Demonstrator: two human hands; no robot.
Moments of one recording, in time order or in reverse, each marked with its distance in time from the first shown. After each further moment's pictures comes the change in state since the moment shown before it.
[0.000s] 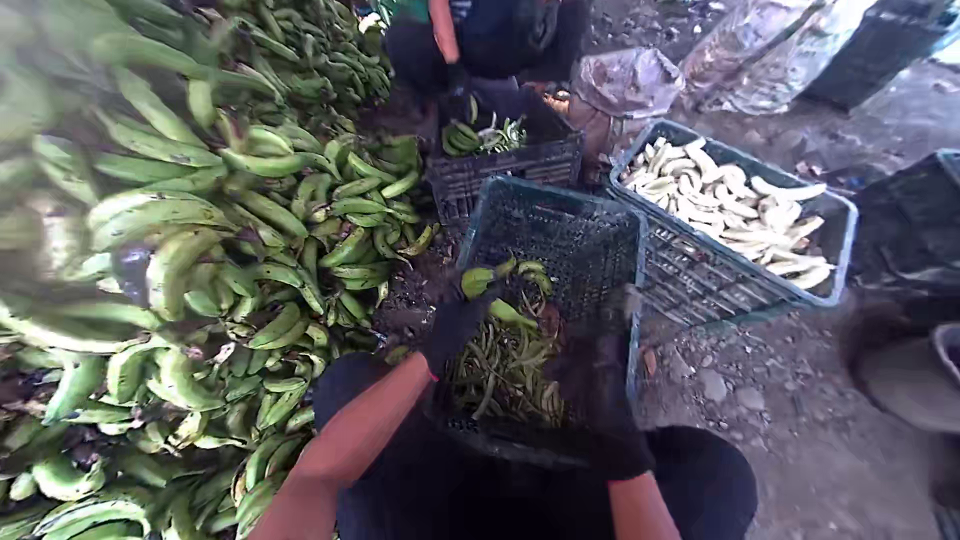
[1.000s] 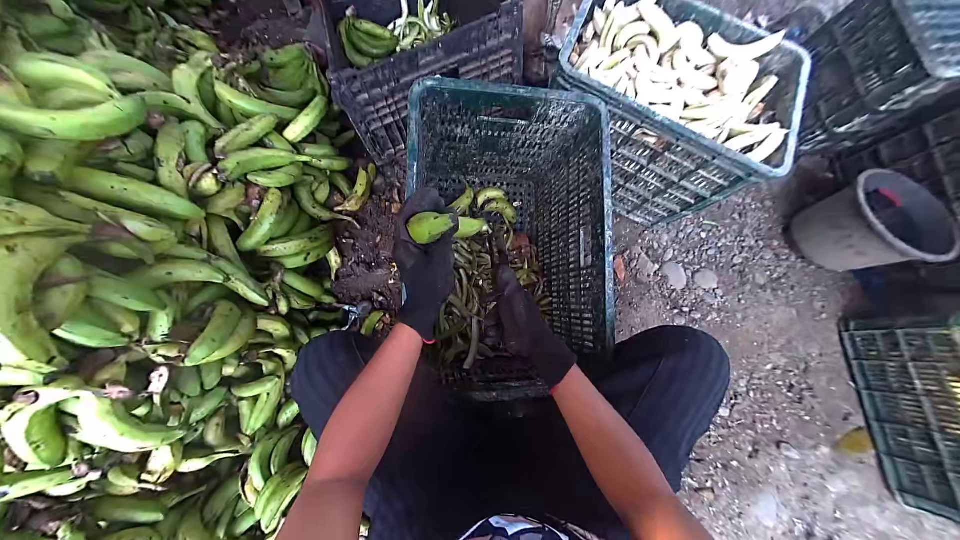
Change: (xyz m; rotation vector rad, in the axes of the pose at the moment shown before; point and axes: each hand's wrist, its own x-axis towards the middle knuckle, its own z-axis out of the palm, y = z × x) left_hand 0.012 -0.016 0.024 -0.163 0.196 0.499; right_hand 0.017 0.061 0.046 0.019 0.030 0.548
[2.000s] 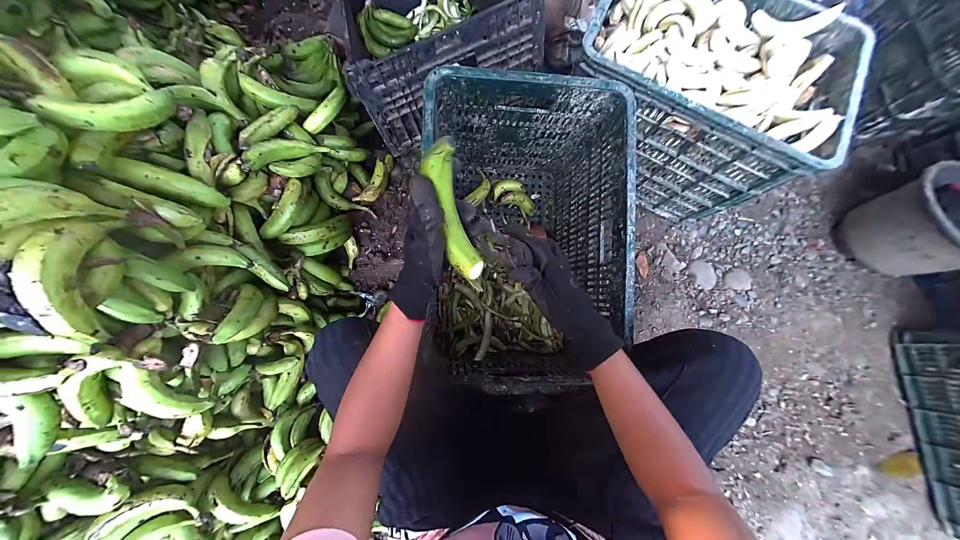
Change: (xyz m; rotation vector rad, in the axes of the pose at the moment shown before) left_hand 0.027 0.014 -0.016 -0.216 -0.295 -0.351; right_hand -0.002 -0.039 -0.034 -0.842 0.025 -0.806
